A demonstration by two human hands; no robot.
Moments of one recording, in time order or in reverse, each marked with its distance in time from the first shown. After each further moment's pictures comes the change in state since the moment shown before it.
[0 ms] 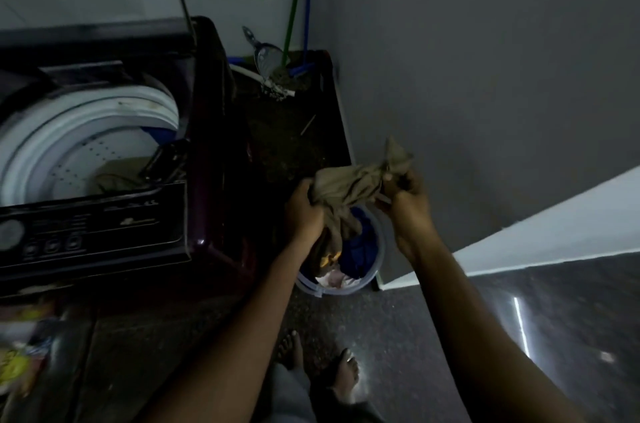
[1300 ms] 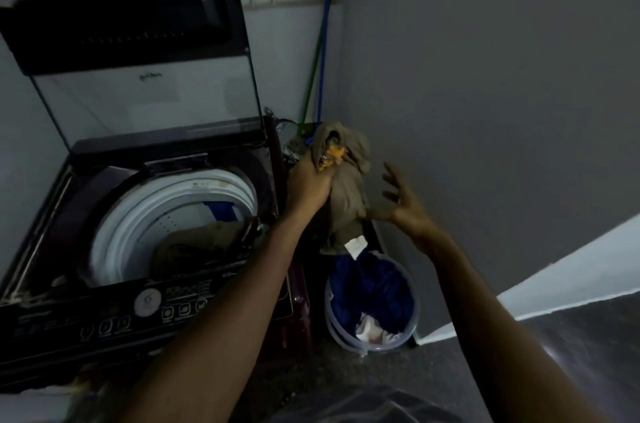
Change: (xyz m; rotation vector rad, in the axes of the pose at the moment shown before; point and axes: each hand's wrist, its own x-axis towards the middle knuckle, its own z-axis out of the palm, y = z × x) left_hand 0.060 0.139 -0.177 -0.092 -0.042 0.308; right_hand -0.008 -0.087 0.124 -0.449 -0.283 -0.095
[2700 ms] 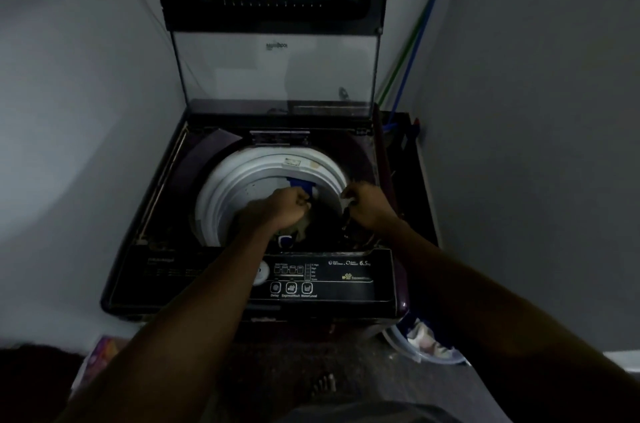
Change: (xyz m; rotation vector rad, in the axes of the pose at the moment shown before) left_hand 0.016 -0.152 -0.229 0.640 -0.211 -0.256; right_hand 0.095 -0.013 0.246 -0.754 -0.208 -0.262
